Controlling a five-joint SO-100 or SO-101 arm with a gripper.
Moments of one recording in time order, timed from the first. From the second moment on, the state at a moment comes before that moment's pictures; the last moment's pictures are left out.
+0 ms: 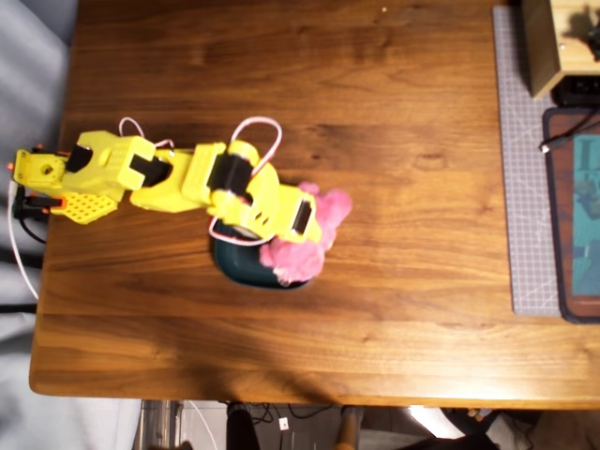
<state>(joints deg) -19.2 41.9 12.2 100.0 -5.1</state>
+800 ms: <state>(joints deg) -14.9 48.6 35.1 100.0 -5.1</state>
